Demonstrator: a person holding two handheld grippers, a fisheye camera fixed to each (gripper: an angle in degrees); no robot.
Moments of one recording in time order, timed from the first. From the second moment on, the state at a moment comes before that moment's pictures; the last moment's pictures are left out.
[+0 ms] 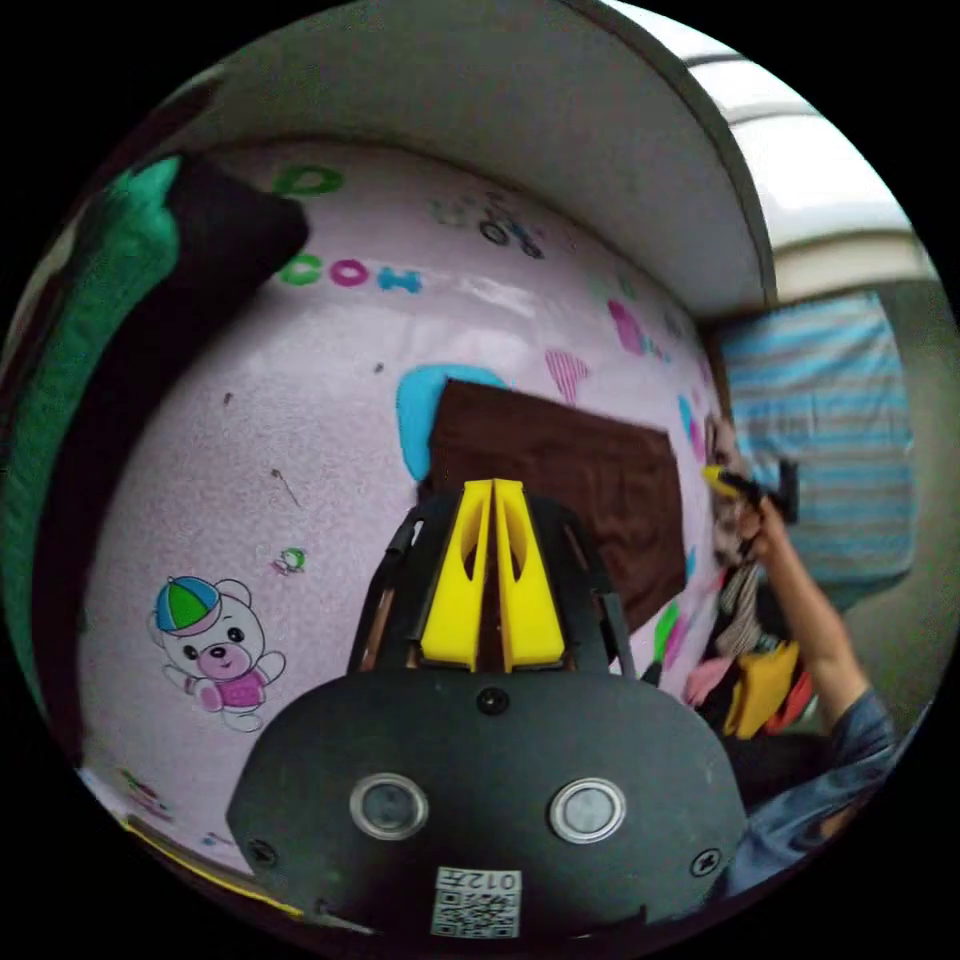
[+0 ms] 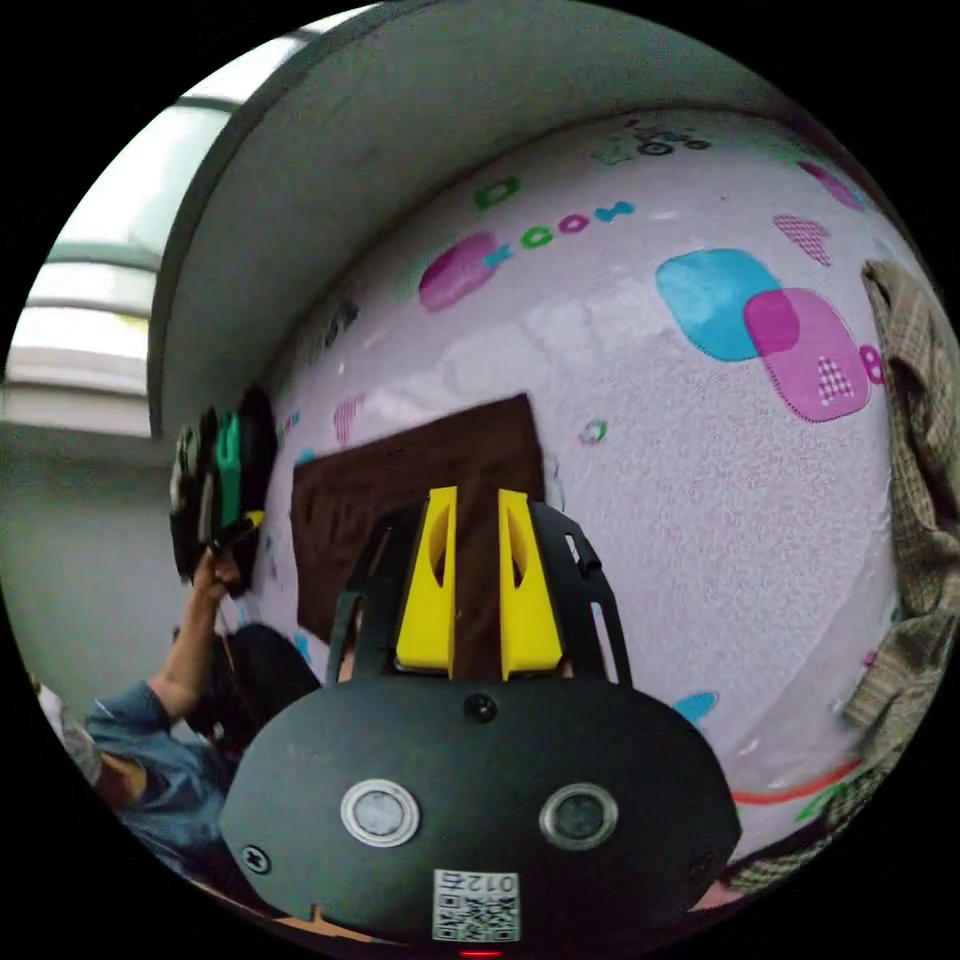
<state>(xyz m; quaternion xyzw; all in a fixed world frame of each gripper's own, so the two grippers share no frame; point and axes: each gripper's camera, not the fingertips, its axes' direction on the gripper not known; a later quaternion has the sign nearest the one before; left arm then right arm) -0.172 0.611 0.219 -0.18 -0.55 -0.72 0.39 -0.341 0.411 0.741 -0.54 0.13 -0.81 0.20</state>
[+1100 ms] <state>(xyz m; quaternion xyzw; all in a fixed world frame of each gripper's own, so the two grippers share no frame) -0.257 0.668 0.475 -0.49 -0.35 -0.73 0.33 -0.182 0.373 0.571 -0.33 0.28 -0.89 -0.11</state>
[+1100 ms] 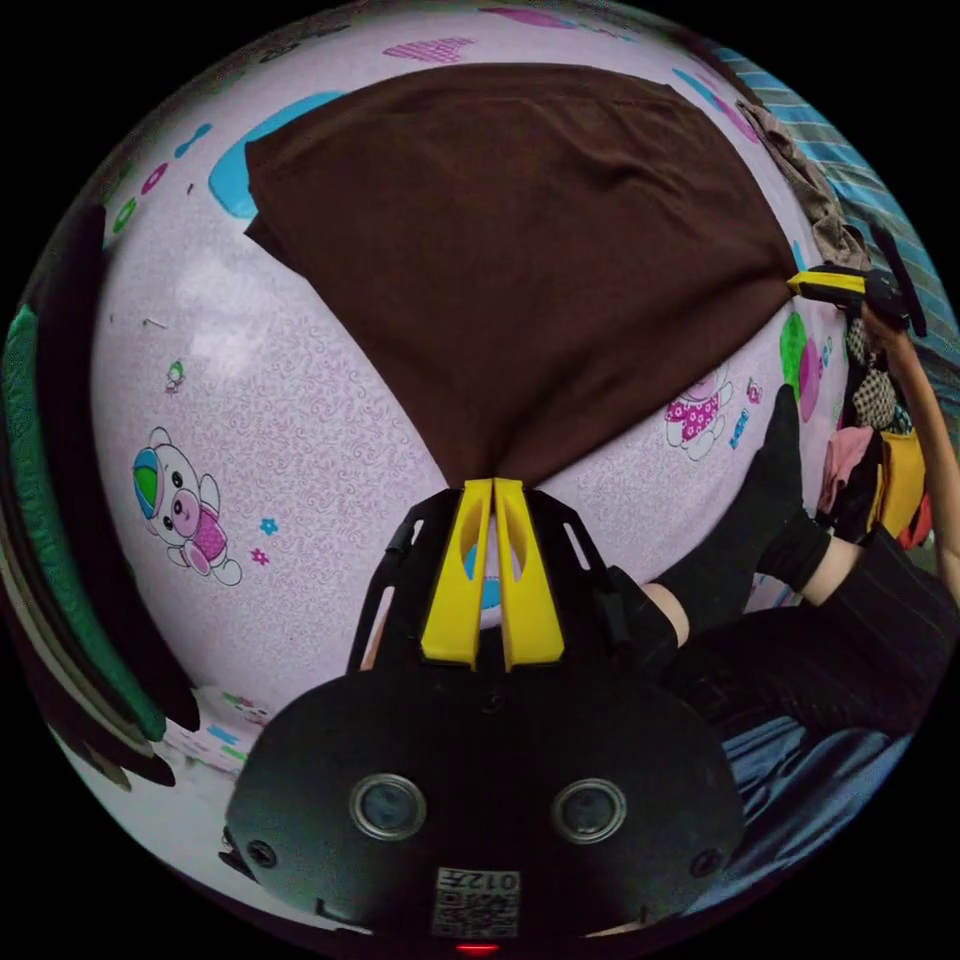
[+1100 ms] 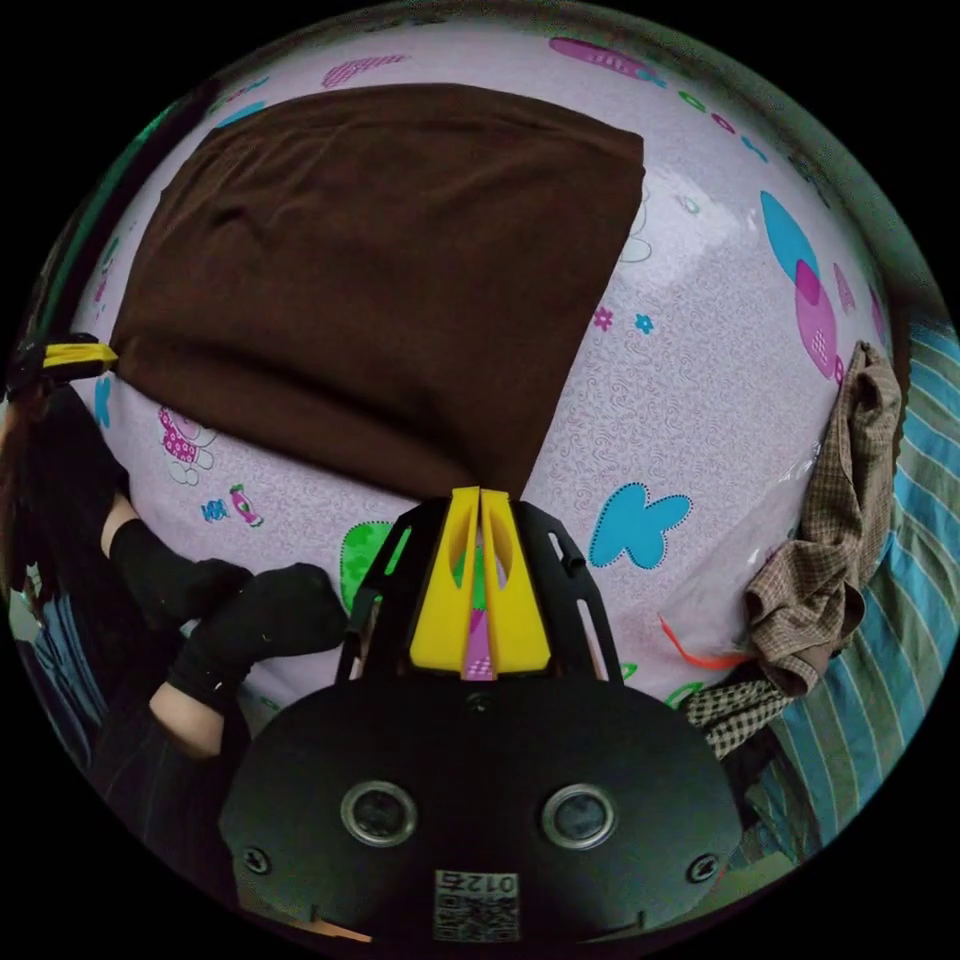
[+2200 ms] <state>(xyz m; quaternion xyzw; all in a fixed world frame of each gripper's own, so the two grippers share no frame) -0.328 0.616 0.393 -0.46 -0.49 -0.67 0.32 -0.257 0.406 0.565 -0.33 0.20 -0.92 0.03</state>
